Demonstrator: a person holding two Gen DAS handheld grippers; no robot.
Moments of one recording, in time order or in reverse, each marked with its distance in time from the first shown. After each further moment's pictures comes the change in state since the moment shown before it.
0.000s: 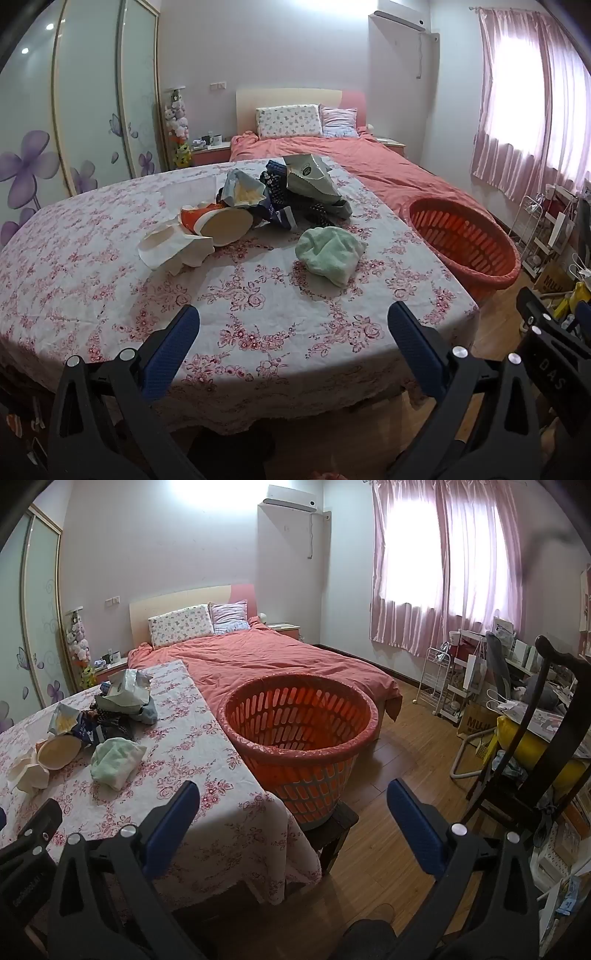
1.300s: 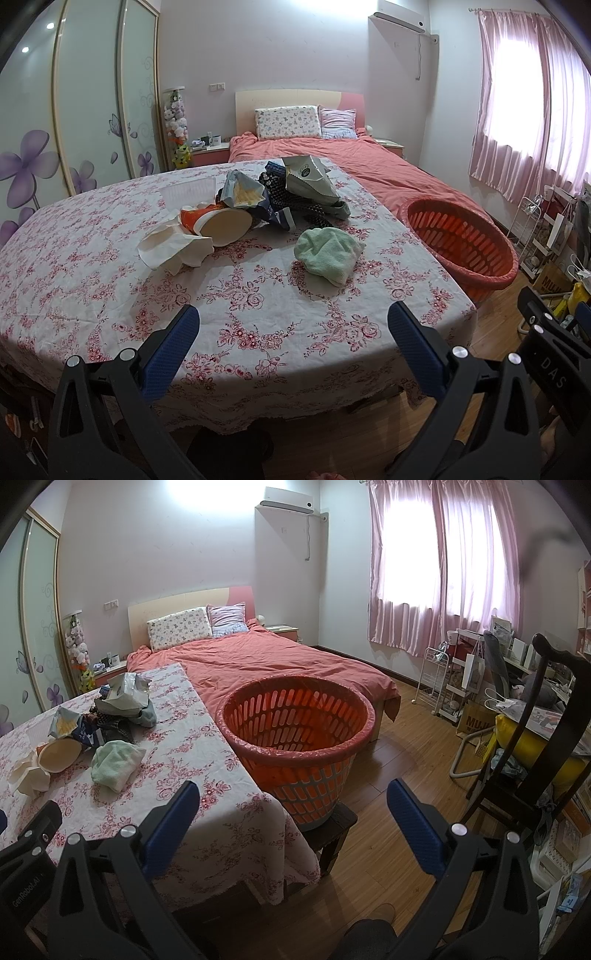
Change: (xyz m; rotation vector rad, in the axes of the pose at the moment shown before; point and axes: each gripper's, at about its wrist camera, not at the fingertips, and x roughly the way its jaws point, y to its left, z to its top) left arm 0.000 0.000 0.000 -0.003 -0.002 -0.003; right arm -0.003 -0.004 -0.001 0.005 -0.005 0.003
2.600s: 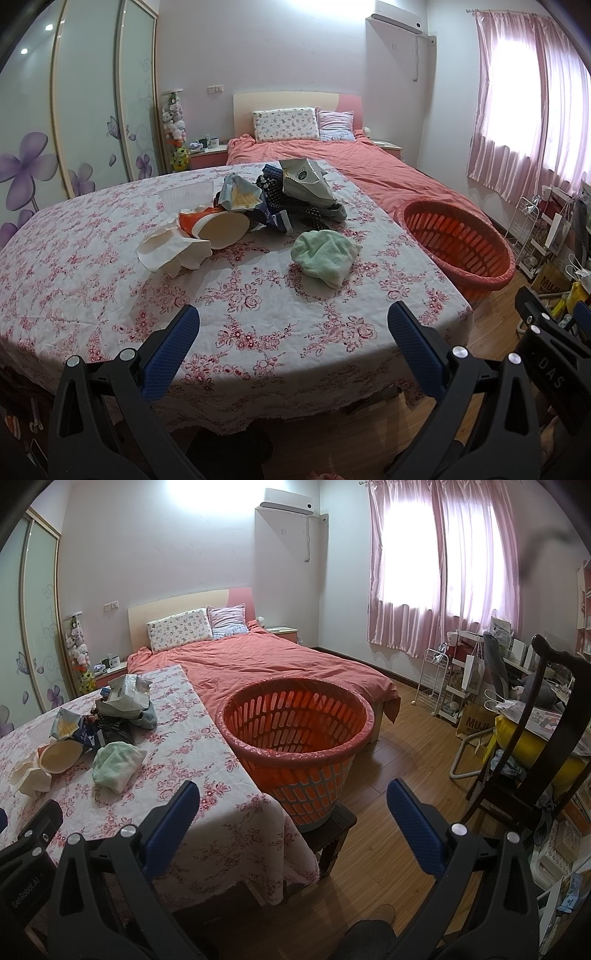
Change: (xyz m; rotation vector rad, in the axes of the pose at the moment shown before) left arm 0.000 0.000 0.000 -0.001 -0.004 -0.002; right arm -0.003 -0.001 0.001 0.002 -0.003 0.001
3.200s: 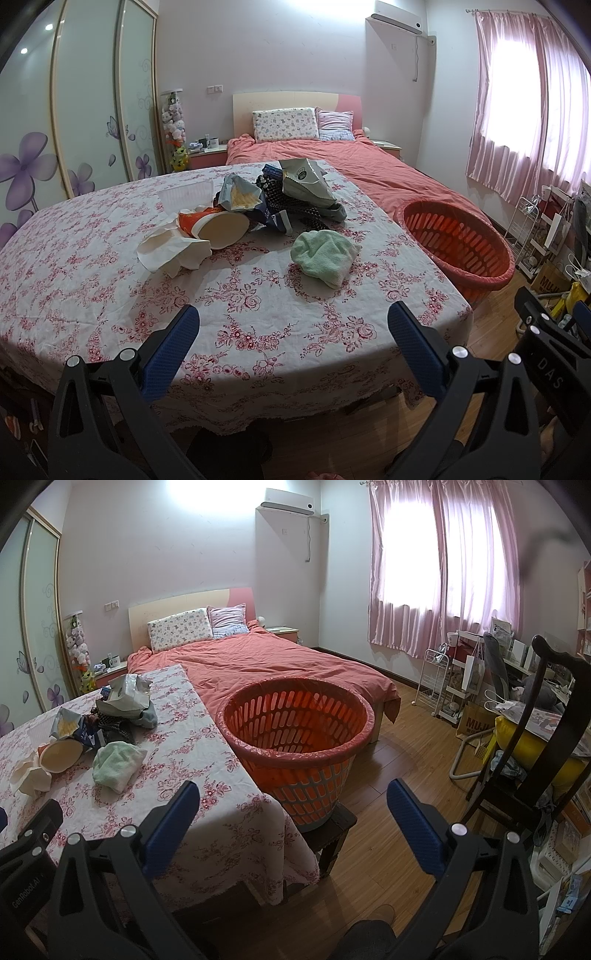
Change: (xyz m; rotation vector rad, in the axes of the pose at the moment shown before) left arm 0.000 0.000 0.000 -0.001 -0.001 0.000; right arm 0.000 0.001 0.000 0.001 -0.001 0.000
